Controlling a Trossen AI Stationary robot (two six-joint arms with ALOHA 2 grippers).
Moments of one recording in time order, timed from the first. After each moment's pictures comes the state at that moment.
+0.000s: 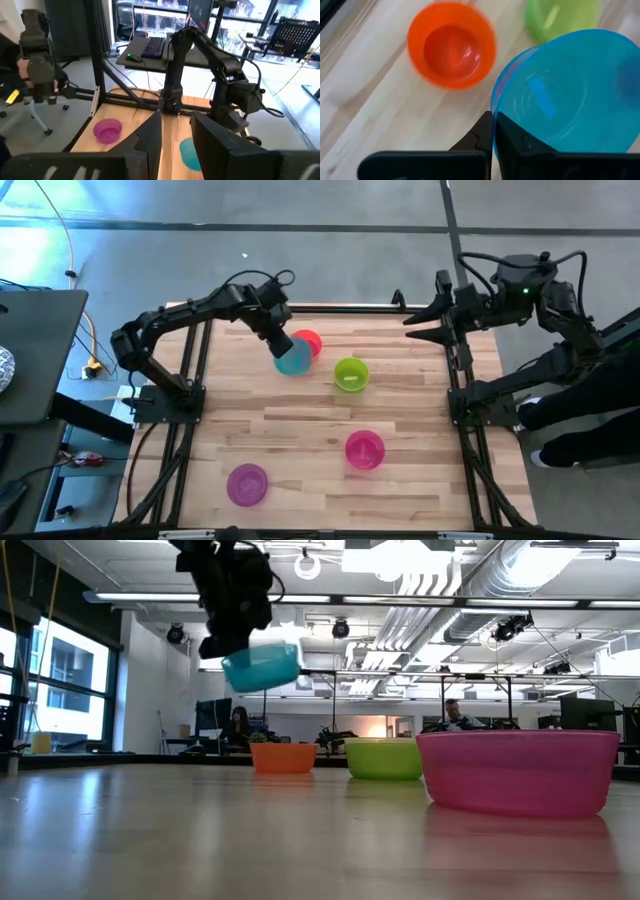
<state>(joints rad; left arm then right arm) 0.66 1.56 1.34 -0.96 0.23 -0.12 -0.11 1.19 1.91 -0.94 -0.23 -0.17</state>
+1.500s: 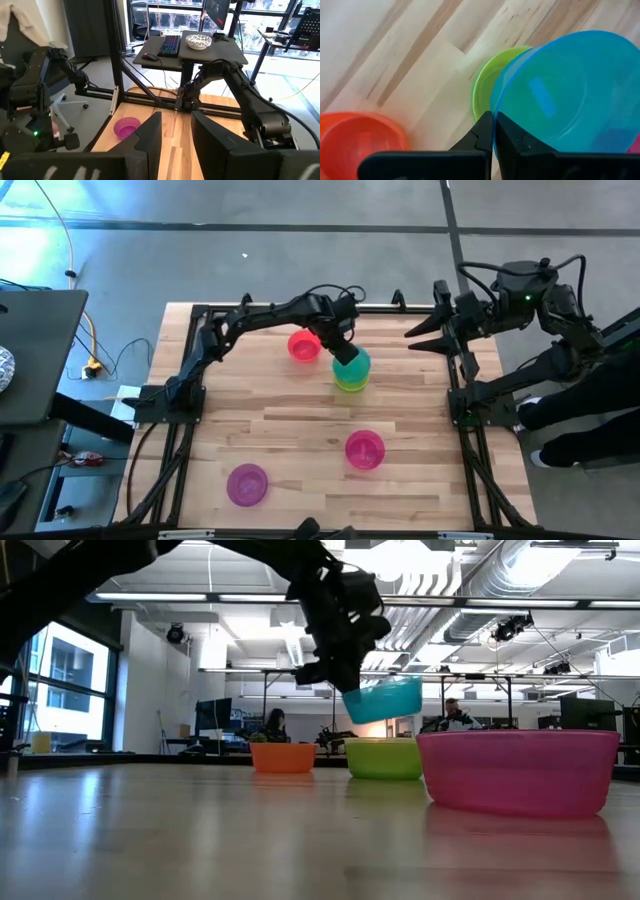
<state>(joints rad) 0.46 2.24 2.09 -1.06 0.17 -0.34 -0.04 1.19 1.91 -0.95 -0.24 -0.11</state>
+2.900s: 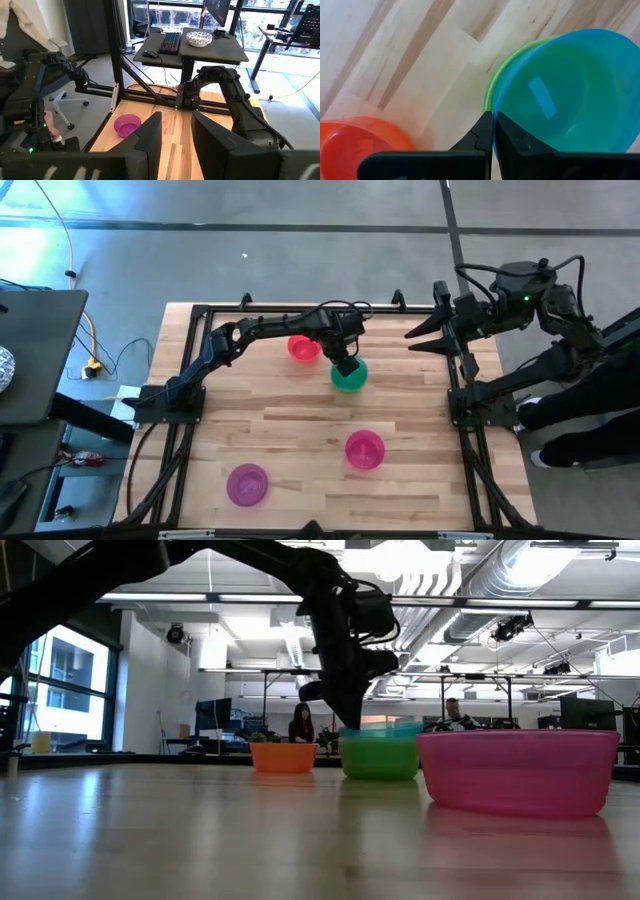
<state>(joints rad) 0.41 2.33 2.09 -1.06 0.04 -0.30 -0.04 1.19 1.91 -0.97 -0.24 -0.11</state>
